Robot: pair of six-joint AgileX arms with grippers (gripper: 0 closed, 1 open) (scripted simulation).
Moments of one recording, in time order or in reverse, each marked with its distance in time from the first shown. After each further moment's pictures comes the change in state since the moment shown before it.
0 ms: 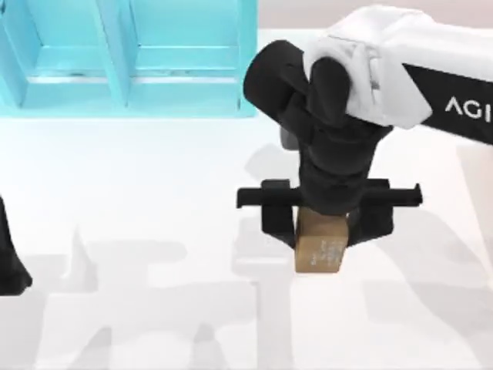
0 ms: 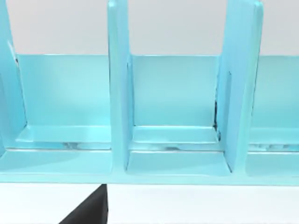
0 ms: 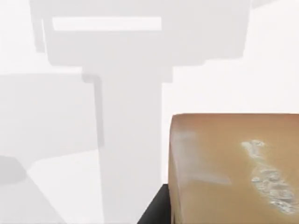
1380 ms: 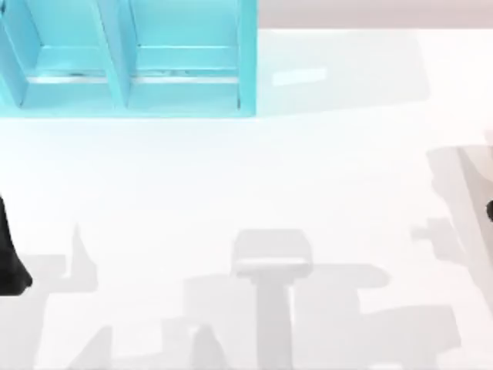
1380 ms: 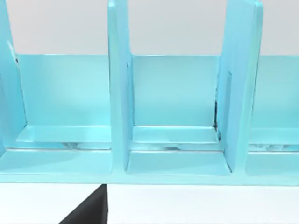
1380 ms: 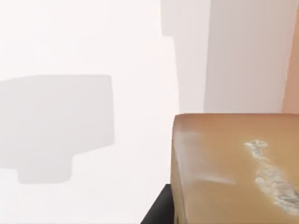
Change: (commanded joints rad) left arm 0.000 0.000 0.000 0.000 0.000 0.000; right arm -0.603 -0.491 -0.491 -0.001 0.004 -0.615
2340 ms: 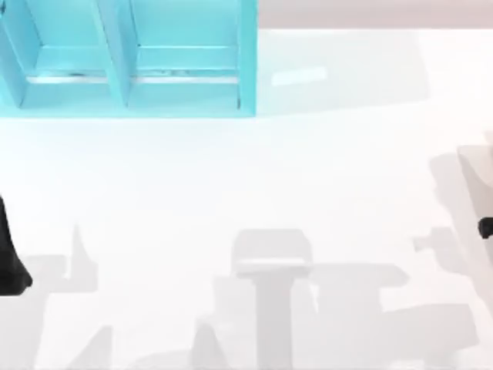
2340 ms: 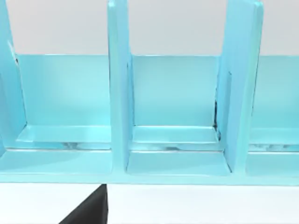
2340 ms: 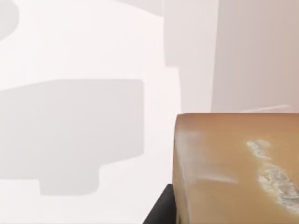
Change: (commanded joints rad) left arm 0.000 0.000 0.000 0.000 0.000 0.000; right arm 0.003 0.006 -0.090 0.097 -0.001 0.000
